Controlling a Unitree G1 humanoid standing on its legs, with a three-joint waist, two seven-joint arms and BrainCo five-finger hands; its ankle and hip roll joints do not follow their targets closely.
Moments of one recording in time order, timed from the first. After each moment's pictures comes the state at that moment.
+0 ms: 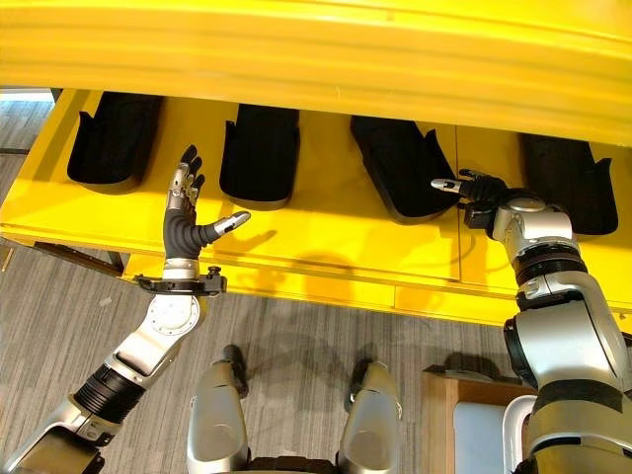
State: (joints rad) left arm -0.36 0.49 -0.44 -0.02 -0.17 -0.29 0.63; right arm -1.05 -0.77 0.36 1.04 0.65 0.40 0.14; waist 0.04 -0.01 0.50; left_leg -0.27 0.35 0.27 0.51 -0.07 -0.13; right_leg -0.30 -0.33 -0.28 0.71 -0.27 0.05
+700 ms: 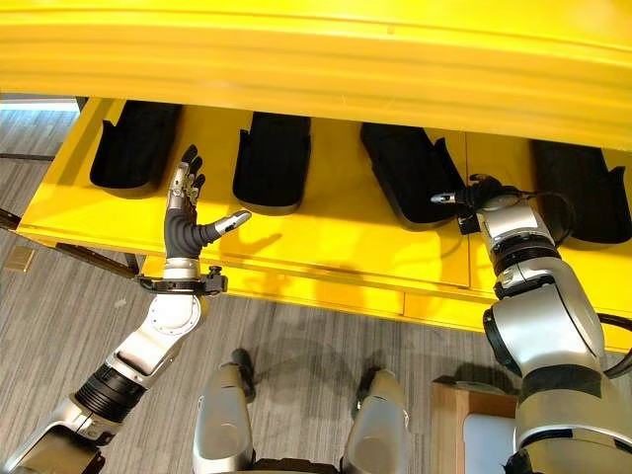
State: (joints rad) left arm -0.36 0.49 -0.45 -0.01 -0.18 -0.29 0.64; right arm -1.14 -0.71 0.50 1.16 0.28 0.40 -0.01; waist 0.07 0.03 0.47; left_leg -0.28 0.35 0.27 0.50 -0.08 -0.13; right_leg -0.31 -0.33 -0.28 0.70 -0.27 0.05
